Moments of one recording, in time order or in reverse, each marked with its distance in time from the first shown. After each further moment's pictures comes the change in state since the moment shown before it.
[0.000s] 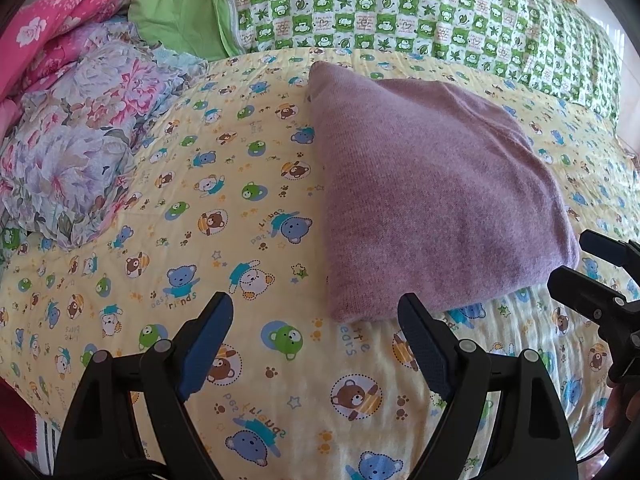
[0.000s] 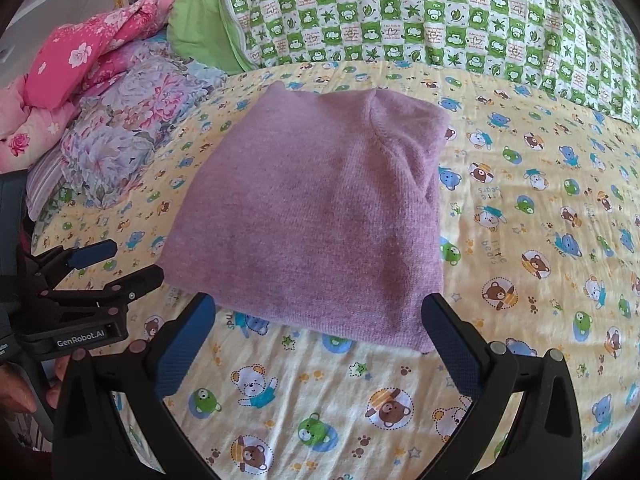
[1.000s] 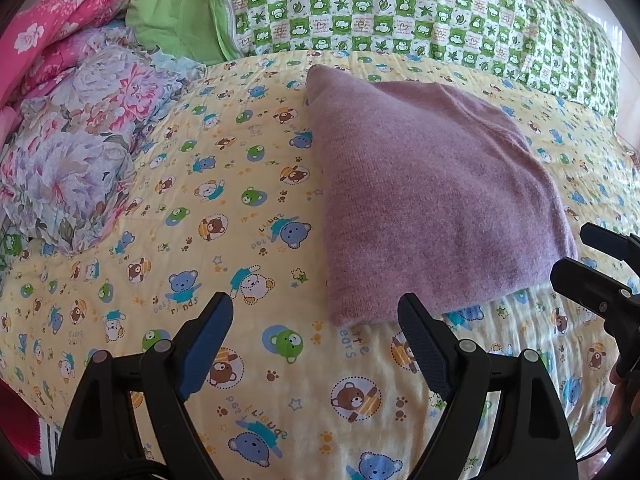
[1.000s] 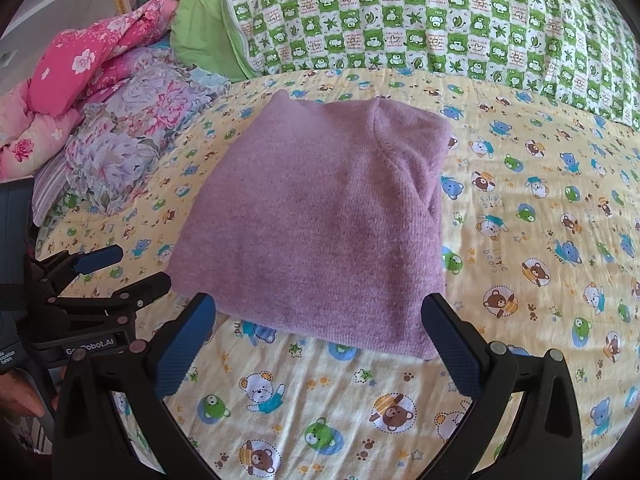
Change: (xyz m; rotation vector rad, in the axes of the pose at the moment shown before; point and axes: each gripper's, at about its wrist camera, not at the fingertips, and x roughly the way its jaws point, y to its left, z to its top) left arm -0.002 0.000 0.003 0.012 -0.003 -0.001; right arm -0.005 0.004 0.006 0.008 -0.016 0.007
